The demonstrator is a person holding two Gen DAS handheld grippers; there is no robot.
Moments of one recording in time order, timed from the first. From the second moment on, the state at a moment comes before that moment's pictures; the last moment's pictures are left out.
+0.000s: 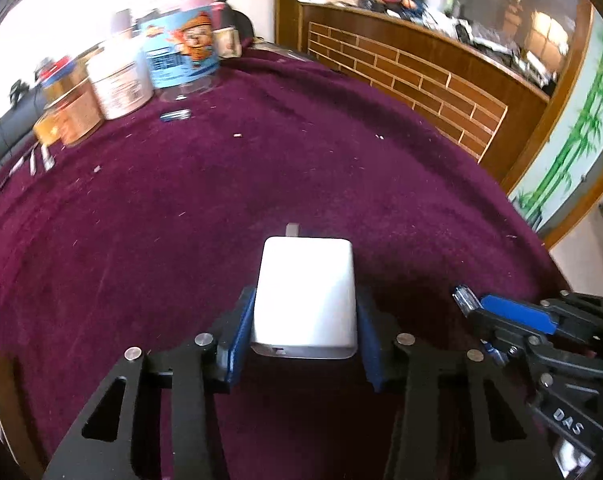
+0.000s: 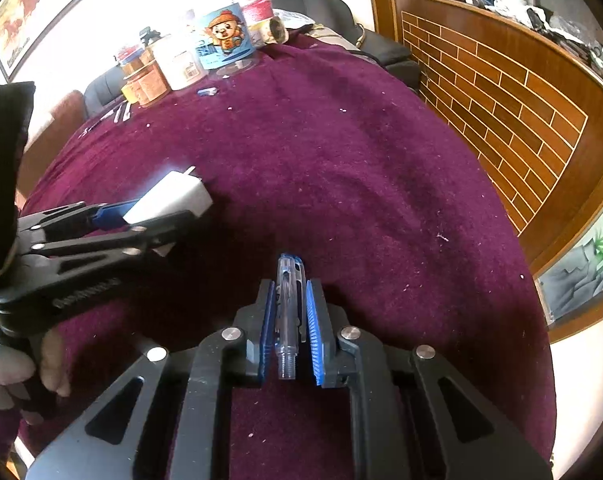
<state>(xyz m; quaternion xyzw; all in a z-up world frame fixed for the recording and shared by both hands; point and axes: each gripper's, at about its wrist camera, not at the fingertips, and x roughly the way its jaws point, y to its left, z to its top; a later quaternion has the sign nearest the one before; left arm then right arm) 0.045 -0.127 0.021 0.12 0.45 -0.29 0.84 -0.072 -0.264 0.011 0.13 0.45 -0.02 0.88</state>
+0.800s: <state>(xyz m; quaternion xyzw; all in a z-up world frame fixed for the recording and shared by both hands) 0.001 0.191 0.069 -0.07 0.40 -0.11 0.91 -0.077 -0.041 0.079 0.07 0.43 0.19 0.88</state>
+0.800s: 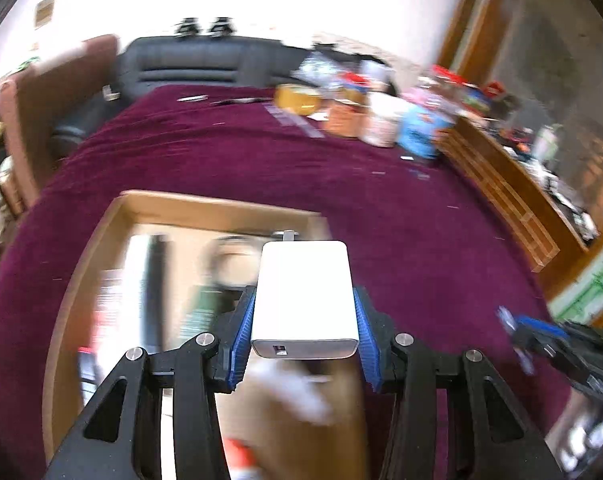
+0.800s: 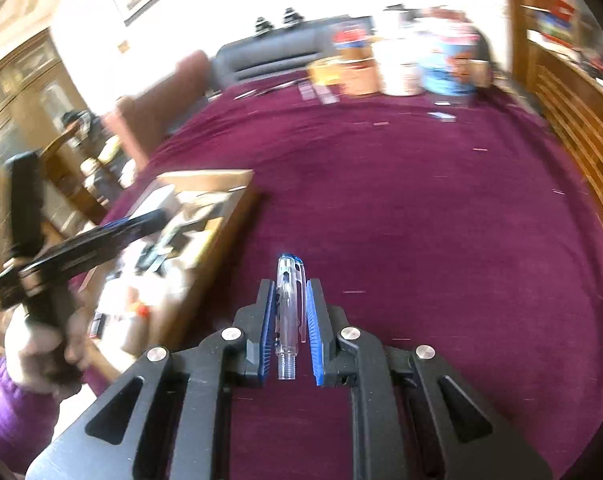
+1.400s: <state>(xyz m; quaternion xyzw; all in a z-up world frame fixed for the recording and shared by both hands) 0.064 0.257 0.018 -0.14 0.46 -0.07 0.87 -0.066 0.126 0.019 -0.01 0.51 0.29 0.81</state>
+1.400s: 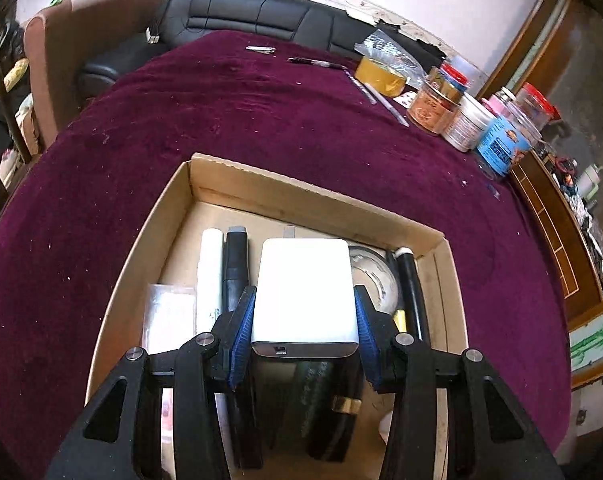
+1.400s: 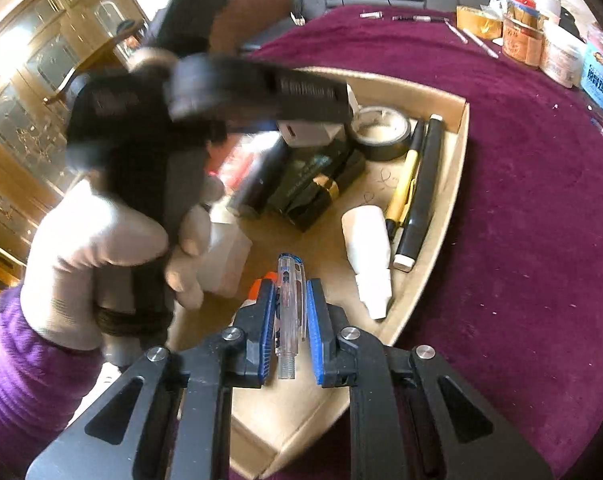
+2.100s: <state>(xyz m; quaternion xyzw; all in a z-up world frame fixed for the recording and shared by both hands) -0.020 0.287 0.090 -0.12 0.34 0.00 0.93 -0.068 0.088 0.030 0.07 0.49 0.27 0.83</state>
